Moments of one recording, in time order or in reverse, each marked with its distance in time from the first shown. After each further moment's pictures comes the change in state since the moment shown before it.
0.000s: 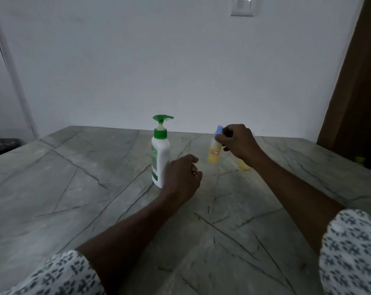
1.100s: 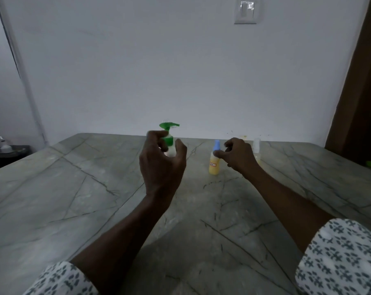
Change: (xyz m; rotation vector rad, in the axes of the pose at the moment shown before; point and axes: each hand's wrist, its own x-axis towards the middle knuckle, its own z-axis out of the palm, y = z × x) left_hand 0.006 0.012 -0.047 -0.248 0.674 0.131; right_hand 0.003 0.019 0.030 -0.129 0.040 0.116
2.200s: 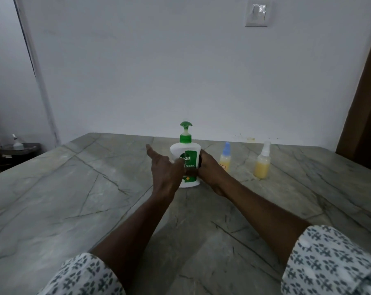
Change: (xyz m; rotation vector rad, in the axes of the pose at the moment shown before) left_hand 0.007 -0.024 -0.002 -0.049 -0.277 -0.674; right_hand -0.043 -0.062 0.069 0.520 -0.450 -0.037
